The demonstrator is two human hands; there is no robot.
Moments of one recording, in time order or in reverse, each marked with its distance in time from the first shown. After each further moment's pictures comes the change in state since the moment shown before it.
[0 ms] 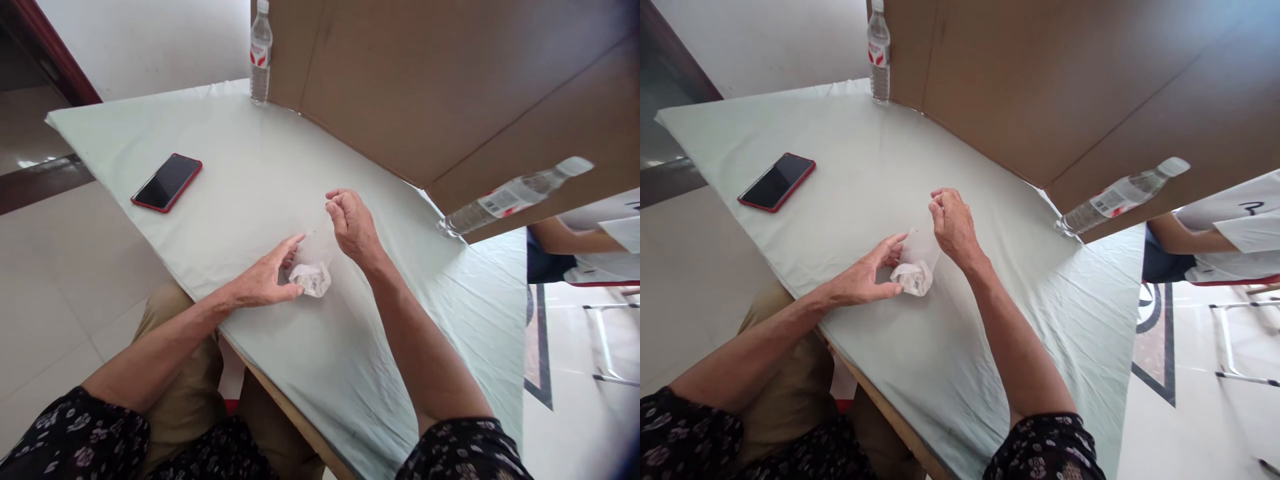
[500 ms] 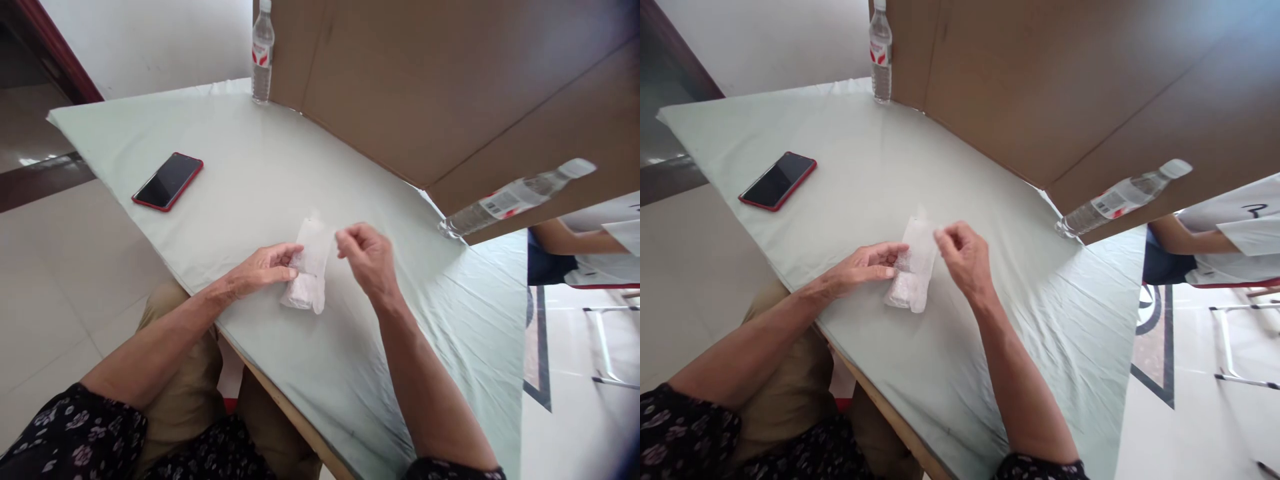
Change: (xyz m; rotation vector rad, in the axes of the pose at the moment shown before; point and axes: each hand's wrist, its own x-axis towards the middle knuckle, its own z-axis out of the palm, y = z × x) left_hand 0.003 0.007 -0.013 -0.405 -0.043 -0.222; right_hand -0.051 -0.034 -0.019 0.286 0.078 0.372
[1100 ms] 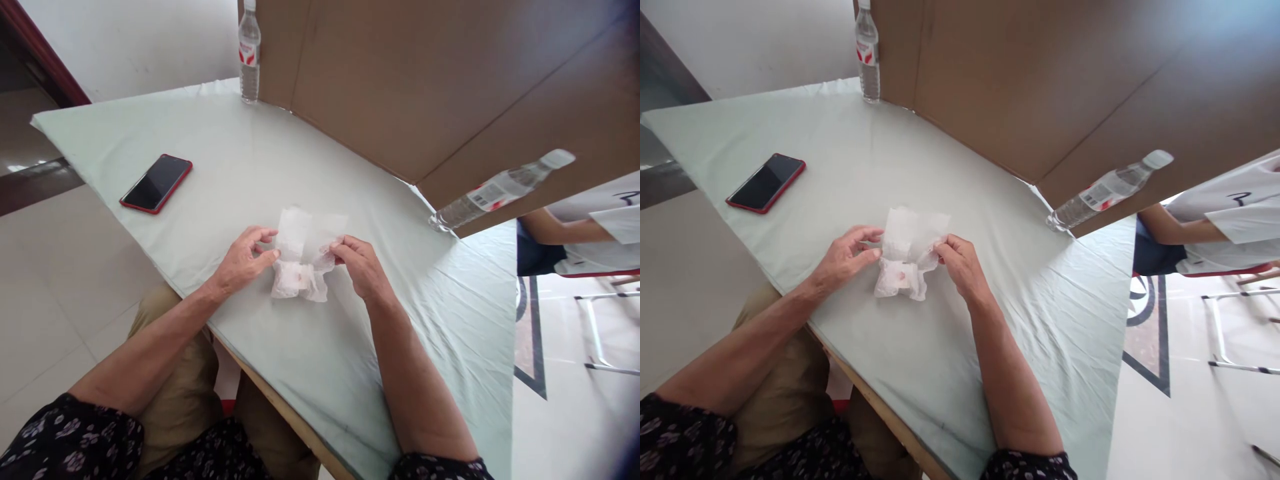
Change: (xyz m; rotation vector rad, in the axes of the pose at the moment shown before) left_hand 0.004 -0.005 -0.005 0.364 0.448 0.207; right_hand -0.010 0.020 -0.005 0.270 -0.194 0.311
